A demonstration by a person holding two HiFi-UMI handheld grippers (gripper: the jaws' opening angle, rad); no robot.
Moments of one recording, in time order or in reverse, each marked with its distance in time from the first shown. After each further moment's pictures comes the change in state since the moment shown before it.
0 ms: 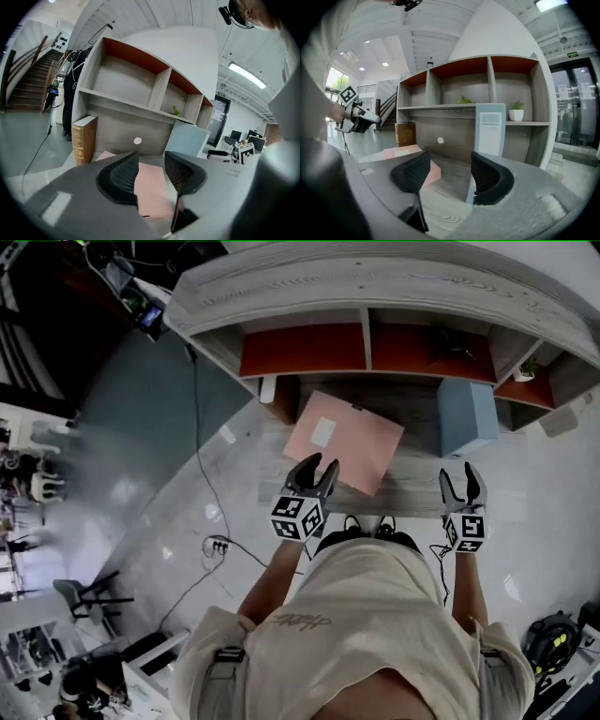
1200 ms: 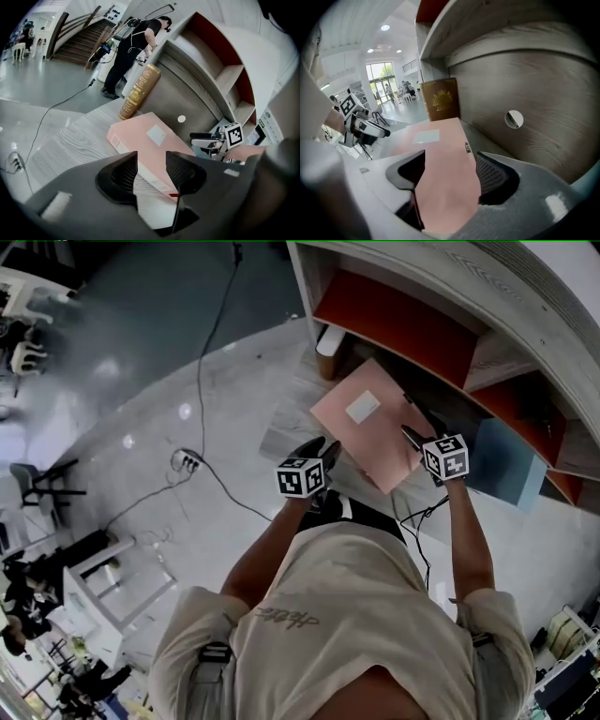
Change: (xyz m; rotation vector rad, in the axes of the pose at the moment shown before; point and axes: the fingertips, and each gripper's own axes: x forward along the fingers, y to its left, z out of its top) left arm 0.007 0.118 -0.136 -0.514 0.175 0.258; right arm 0.234 0.157 -0.048 -0.222 0.517 0.658
